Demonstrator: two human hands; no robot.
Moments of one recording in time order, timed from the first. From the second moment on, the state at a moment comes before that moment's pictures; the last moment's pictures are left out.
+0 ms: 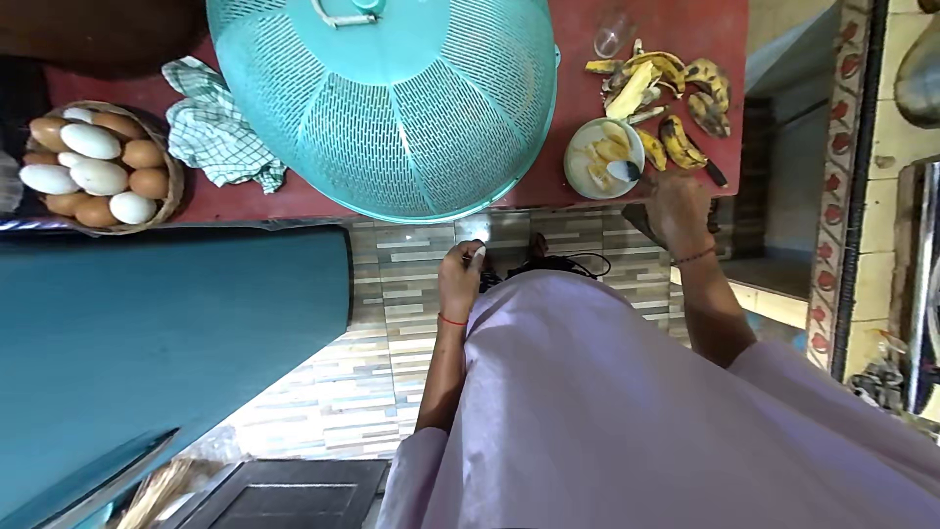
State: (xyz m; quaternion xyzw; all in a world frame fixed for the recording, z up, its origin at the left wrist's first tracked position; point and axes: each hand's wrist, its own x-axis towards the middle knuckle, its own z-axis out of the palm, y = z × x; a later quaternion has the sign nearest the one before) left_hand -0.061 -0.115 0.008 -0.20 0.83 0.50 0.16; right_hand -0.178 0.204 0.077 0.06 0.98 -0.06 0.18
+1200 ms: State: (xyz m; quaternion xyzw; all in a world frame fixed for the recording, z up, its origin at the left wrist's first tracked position) left_hand -0.055 -0.100 0.008 -0.26 0.82 0.48 0.16; right_hand -0.328 0.232 0.036 -0.14 0.96 -0.08 0.25
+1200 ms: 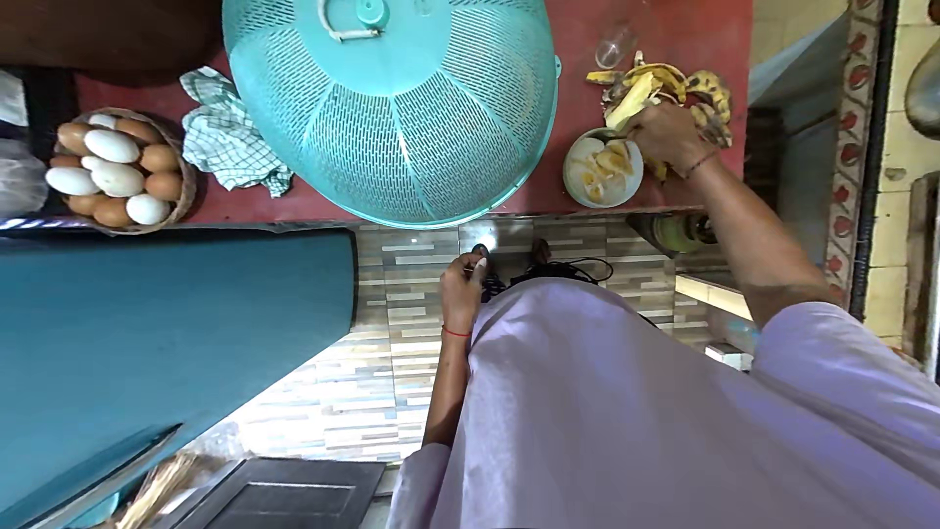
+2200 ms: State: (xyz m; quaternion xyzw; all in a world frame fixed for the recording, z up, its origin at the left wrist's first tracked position) left_hand -0.053 -0.102 0.003 -0.24 0.83 0.48 0.17; right_hand -0.264 0.268 0.058 -0.11 0.95 -0.15 0.26
